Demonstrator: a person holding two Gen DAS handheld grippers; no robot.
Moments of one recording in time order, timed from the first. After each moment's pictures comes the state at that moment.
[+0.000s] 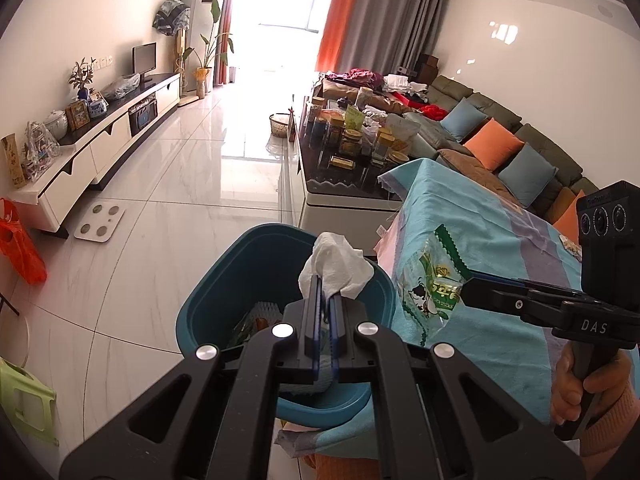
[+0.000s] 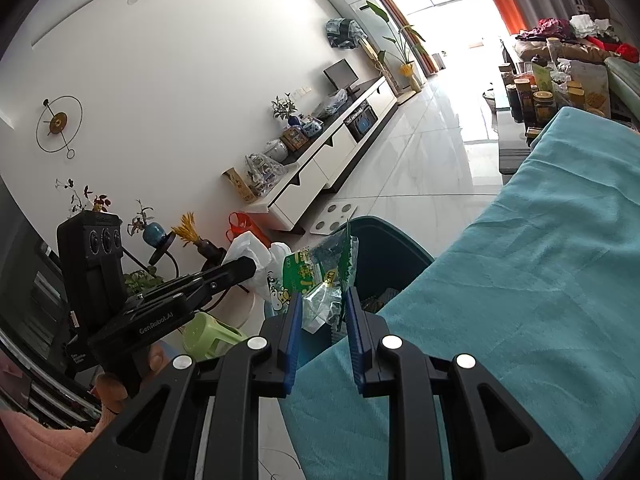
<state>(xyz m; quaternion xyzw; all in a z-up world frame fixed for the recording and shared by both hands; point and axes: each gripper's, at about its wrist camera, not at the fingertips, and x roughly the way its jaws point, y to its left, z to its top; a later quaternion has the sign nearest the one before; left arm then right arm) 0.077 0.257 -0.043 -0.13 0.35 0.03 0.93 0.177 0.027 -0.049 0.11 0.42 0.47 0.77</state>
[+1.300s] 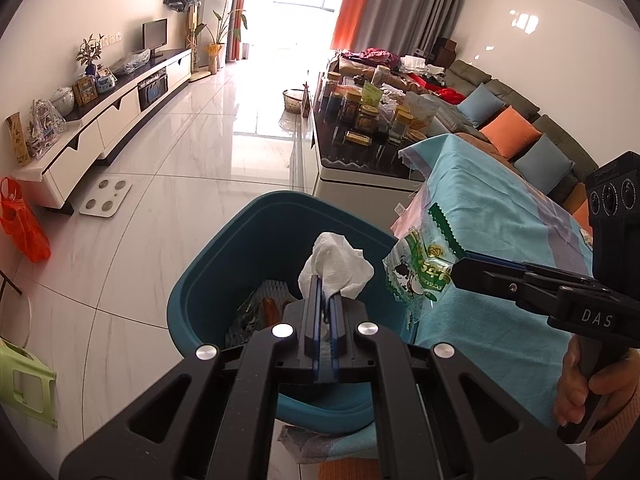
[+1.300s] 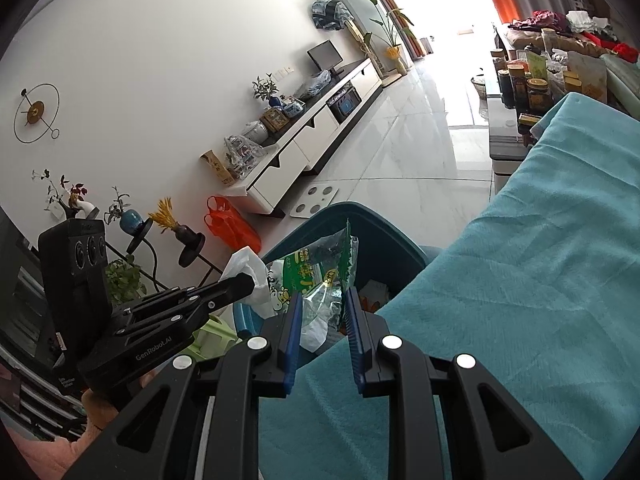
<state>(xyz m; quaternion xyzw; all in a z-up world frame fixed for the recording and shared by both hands) 0.105 0.264 -0.086 -0.14 0.39 0.05 0.91 0.182 0.070 -0.063 0.08 0.45 0.44 0.77</state>
